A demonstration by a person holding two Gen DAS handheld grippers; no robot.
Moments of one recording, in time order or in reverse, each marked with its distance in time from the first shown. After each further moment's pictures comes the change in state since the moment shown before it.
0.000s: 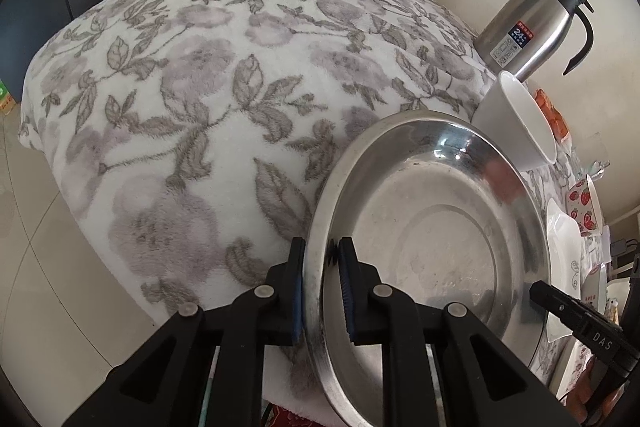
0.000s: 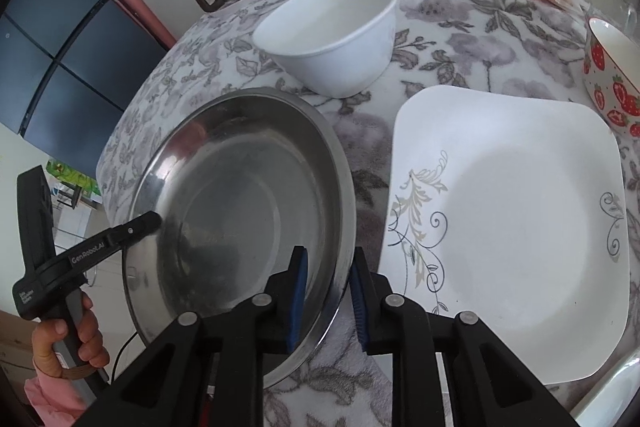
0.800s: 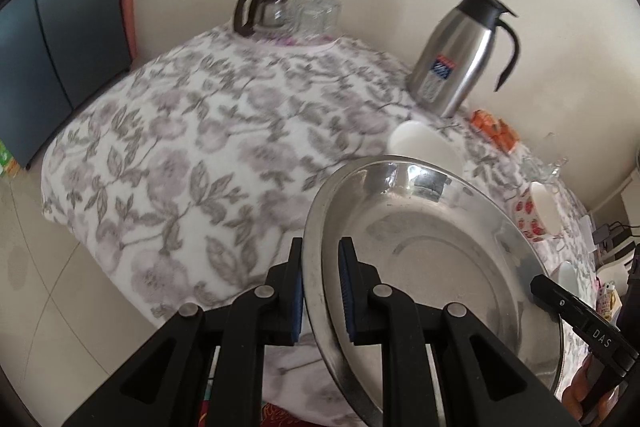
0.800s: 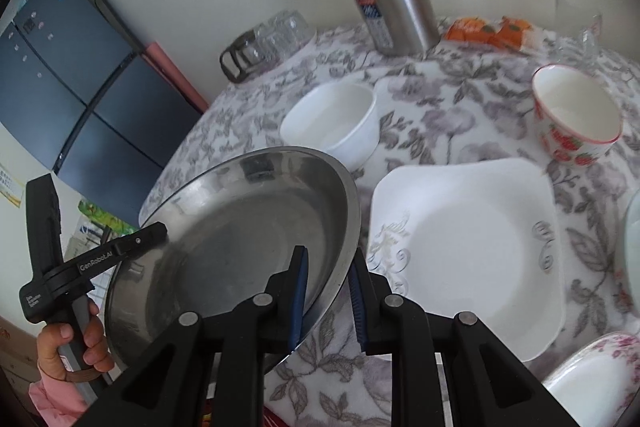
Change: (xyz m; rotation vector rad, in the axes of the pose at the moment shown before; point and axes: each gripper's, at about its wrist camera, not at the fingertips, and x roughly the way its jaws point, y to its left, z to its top) left arm -0.096 -0.092 0.024 0.142 -0.158 -0.010; right arm -0.107 -0.025 0.001 0.038 -0.235 0.086
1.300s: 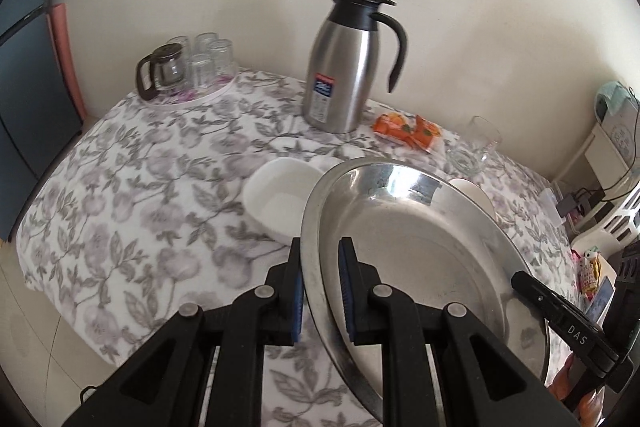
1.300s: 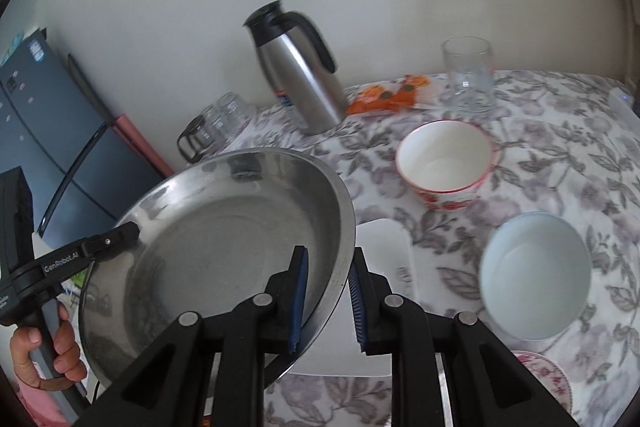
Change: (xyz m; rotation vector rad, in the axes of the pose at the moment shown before) left arm -0.019 -0.147 0.030 0.194 -0.043 -0.088; right arm -0.078 -0.085 0.006 0.144 -0.199 -0.109
